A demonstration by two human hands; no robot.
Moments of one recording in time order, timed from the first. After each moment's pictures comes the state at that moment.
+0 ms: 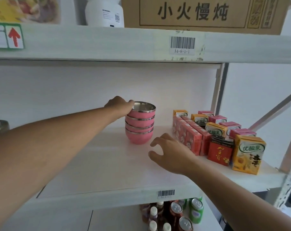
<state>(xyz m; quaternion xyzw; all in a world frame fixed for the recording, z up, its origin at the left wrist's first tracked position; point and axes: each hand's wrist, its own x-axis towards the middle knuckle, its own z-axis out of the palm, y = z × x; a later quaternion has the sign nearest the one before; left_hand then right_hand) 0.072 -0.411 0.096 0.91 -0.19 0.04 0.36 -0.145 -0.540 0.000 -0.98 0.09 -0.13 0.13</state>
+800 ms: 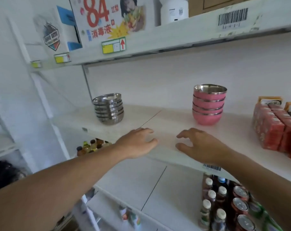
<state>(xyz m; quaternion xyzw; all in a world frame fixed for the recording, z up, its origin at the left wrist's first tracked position) -0.137 -0.231 -0.015 0.99 -0.09 0.03 0.14 -0.149 -0.498 -0.026 -0.96 -0.19 -0.09 0.19</state>
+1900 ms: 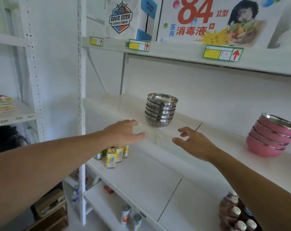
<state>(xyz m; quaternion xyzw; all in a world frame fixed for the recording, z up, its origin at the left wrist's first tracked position) -0.126 0.049 -0.016 0.98 -0.02 0.06 0.19 -0.091 -0.260 -0.004 -0.96 -0.17 -0.04 0.22</state>
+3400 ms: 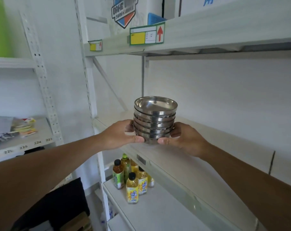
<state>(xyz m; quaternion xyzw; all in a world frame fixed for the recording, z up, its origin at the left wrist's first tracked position) 0.067 0.176 -0.010 0.90 -0.04 0.12 0.42 0.159 -0.103 -0.005 -0.85 -0.31 0.02 0.42</state>
